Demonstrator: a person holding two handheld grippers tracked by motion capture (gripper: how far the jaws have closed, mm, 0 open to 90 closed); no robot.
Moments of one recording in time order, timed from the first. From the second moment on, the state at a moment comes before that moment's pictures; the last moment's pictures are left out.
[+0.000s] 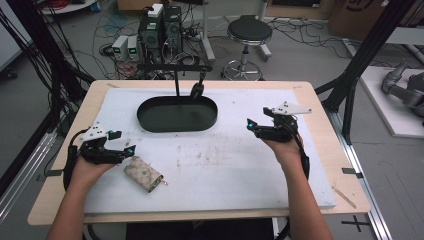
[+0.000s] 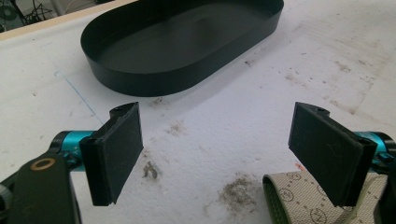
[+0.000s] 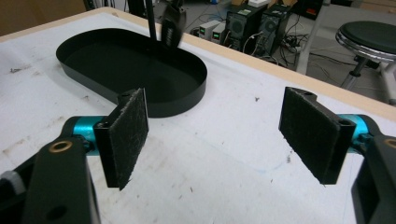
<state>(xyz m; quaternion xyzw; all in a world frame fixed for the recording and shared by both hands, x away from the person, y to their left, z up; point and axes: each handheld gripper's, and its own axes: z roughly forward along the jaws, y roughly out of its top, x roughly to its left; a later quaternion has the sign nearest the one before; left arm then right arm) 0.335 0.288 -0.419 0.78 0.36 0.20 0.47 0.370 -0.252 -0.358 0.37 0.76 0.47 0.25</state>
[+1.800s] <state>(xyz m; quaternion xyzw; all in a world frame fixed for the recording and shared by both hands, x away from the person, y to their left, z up) 0.300 0.328 -0.415 0.76 0.38 0.22 0.47 0.346 -0.228 -0.404 0.37 0.76 0.50 0.19</state>
